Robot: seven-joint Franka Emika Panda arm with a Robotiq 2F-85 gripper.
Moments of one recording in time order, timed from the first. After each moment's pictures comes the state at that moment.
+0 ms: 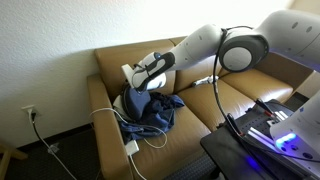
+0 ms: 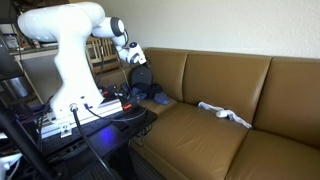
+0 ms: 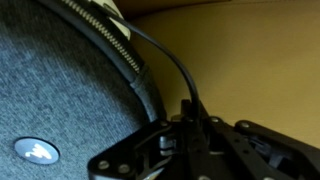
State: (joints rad) arm 0.60 1.38 0.03 -1.09 0.48 3.26 1.33
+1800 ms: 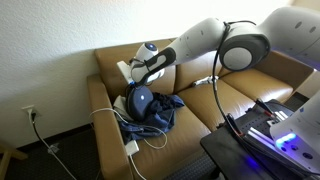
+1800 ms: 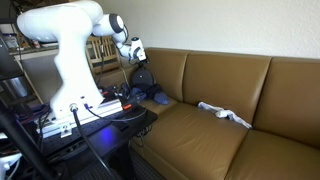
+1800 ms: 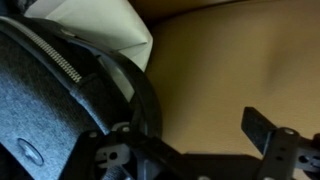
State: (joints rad) arm 0.63 1.35 -0.07 -1.03 0.33 2.95 1.59
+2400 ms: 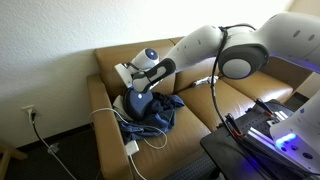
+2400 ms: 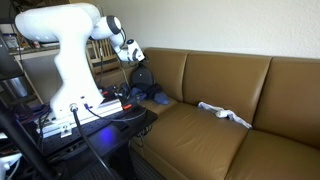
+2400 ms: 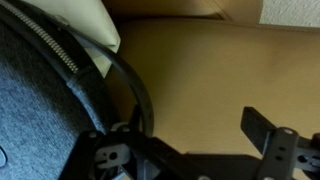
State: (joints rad) arm 0.70 1.39 -0.16 -1.03 0.27 3.17 1.61
